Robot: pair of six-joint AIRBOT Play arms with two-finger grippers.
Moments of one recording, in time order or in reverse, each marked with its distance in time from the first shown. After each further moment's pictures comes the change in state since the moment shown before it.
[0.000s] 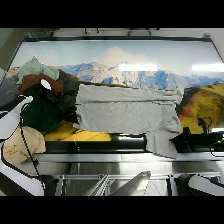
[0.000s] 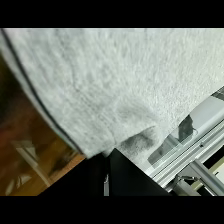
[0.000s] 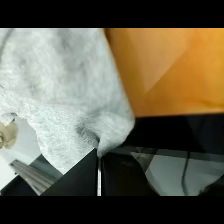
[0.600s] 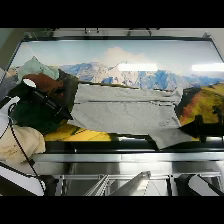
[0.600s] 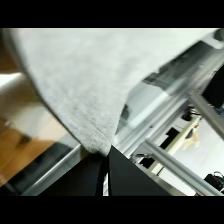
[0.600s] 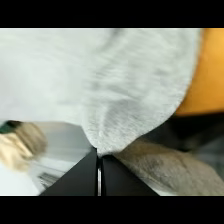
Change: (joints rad) left arm 0.126 0.045 0.015 -0.215 -0.174 0.058; right arm 0.010 0.211 0.143 0.139 0.176 0.161
